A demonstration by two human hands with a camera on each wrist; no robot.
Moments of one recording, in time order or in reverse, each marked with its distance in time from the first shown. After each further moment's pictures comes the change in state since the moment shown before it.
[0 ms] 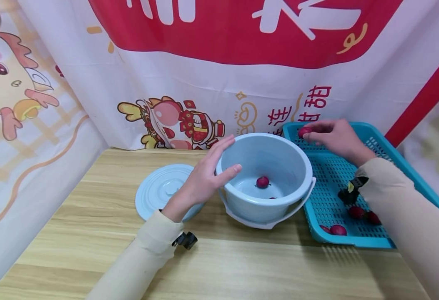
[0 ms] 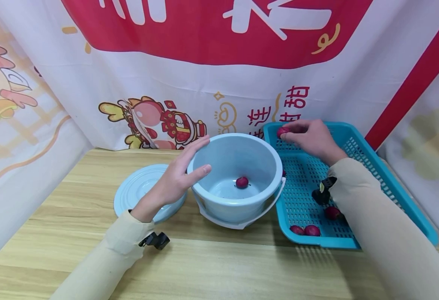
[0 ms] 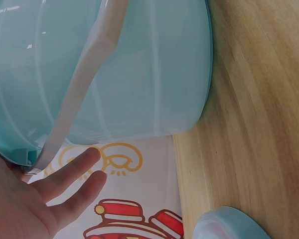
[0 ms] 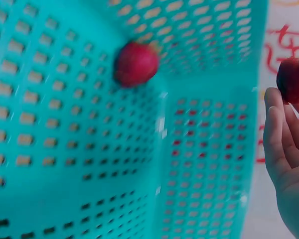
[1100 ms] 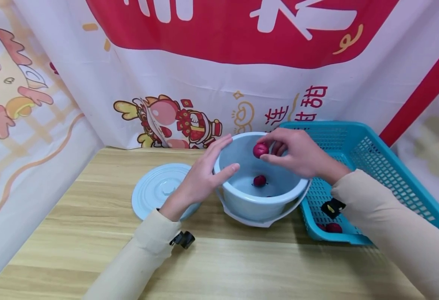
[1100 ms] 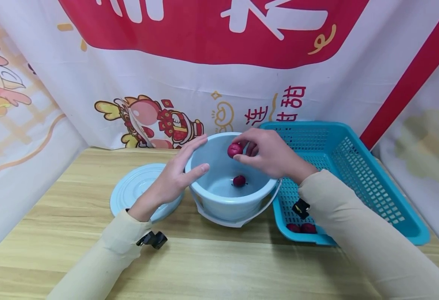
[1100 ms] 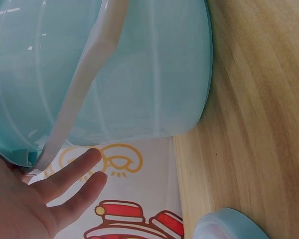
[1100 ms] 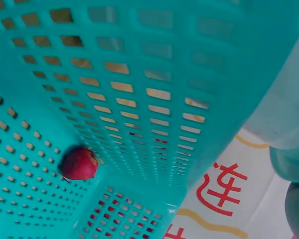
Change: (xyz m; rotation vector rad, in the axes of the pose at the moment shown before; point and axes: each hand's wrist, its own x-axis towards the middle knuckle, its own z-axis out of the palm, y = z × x) left_hand -0.001 0.000 -0.001 -0.005 -0.017 -0.004; right_hand -0.052 -0.087 0.059 -0.255 -0.046 -0.508
